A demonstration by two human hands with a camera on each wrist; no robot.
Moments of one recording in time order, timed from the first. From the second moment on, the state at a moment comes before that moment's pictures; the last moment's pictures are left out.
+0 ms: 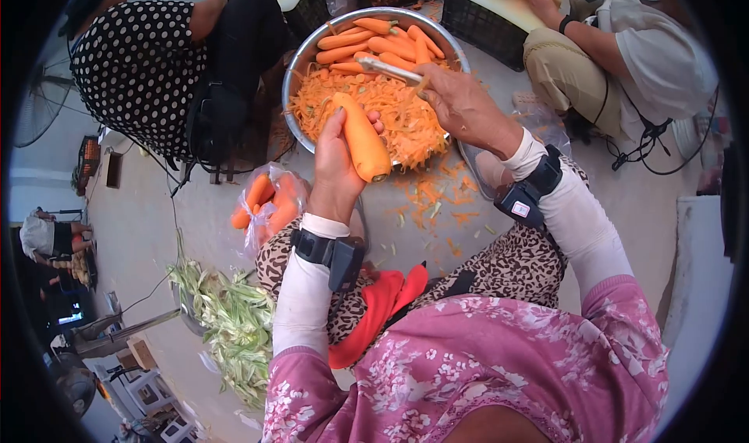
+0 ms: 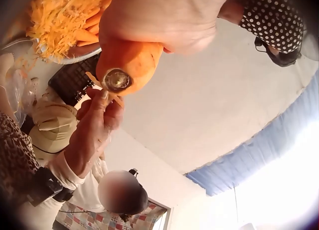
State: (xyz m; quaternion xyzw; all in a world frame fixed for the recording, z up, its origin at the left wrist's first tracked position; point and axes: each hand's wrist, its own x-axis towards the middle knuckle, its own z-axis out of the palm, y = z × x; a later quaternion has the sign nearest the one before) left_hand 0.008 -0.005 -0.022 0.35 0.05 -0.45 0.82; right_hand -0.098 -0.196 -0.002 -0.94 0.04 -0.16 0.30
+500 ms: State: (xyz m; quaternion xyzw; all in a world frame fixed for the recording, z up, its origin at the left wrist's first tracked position) left_hand 0.010 -0.006 -0.018 0.41 0.12 -0.33 0.84; right_hand -0.088 -0.181 -0.020 -0.96 0.00 -0.19 0.20
